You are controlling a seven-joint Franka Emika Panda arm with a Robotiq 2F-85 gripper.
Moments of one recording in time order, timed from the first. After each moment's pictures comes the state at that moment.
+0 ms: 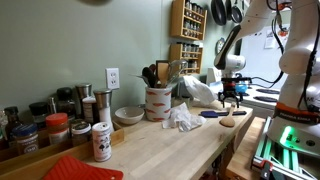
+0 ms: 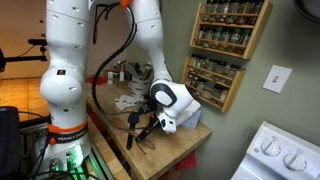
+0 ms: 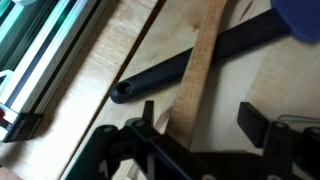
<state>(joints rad) -0.29 0.09 -0.25 -2.64 0.26 2.21 0.34</state>
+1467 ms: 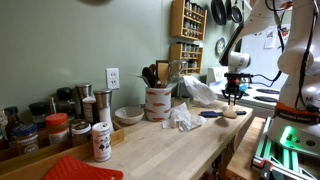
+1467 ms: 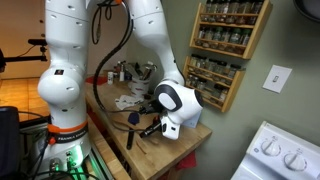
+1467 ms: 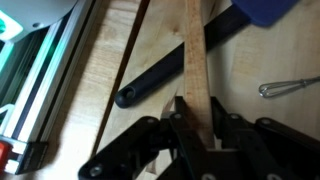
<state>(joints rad) -0.34 0.08 -0.35 -2.59 0.38 2.08 0.34</state>
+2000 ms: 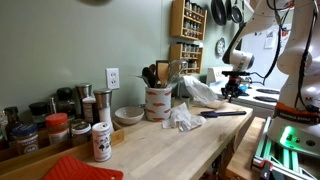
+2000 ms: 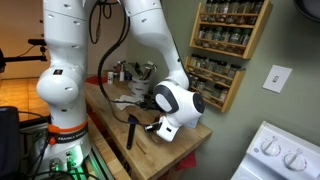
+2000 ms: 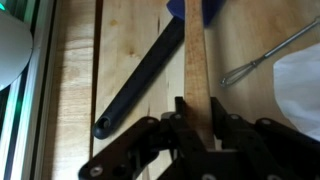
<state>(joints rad) -0.37 0.06 -0.38 -2.60 0.57 2.09 0.49</state>
